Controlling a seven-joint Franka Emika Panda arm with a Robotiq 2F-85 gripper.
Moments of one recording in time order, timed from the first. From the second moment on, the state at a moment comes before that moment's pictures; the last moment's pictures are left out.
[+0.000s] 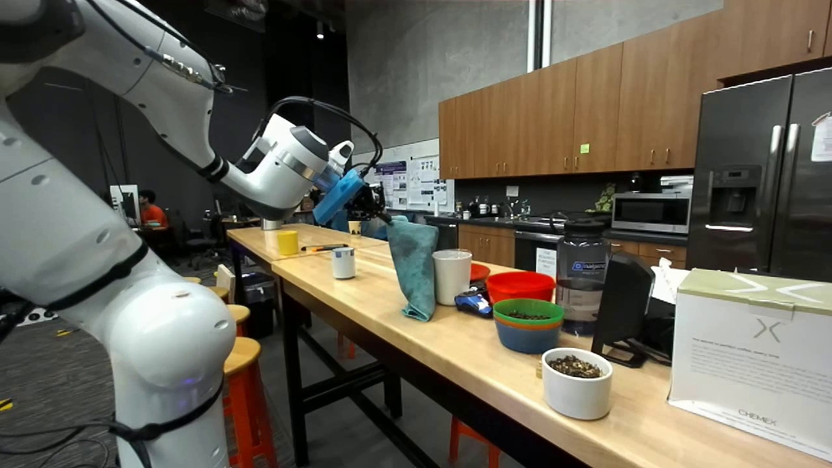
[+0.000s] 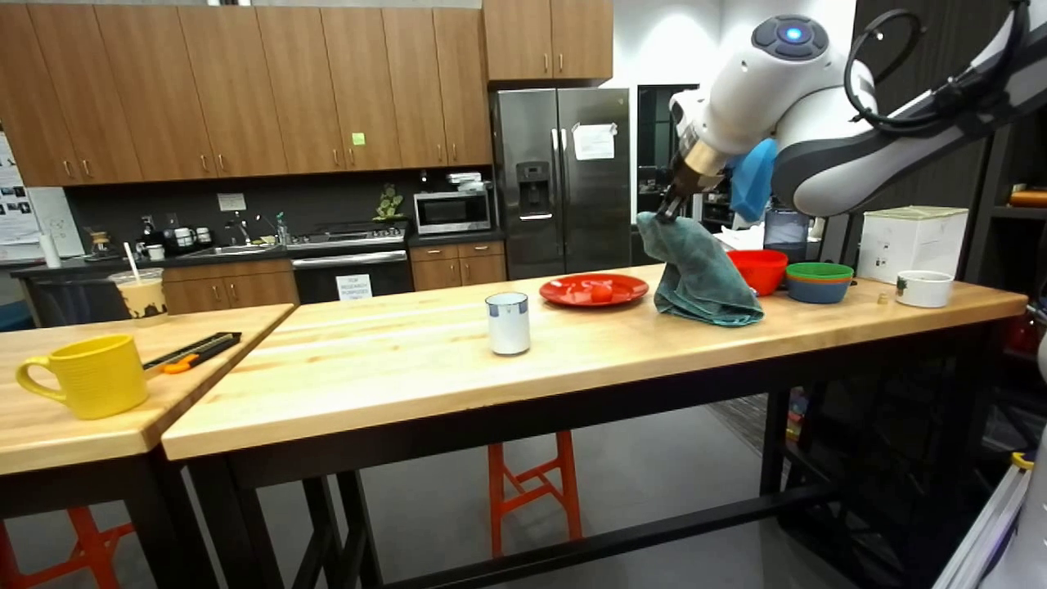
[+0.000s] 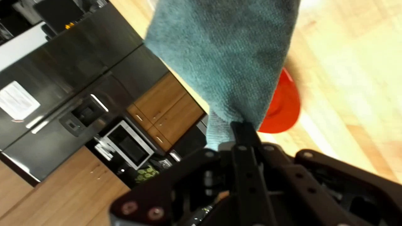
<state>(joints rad) -0.17 -0.61 0.24 -2.61 -0.85 2.76 0.32</state>
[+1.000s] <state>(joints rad) -0.10 -0.28 0.44 -2.47 -0.83 2.85 0.36</state>
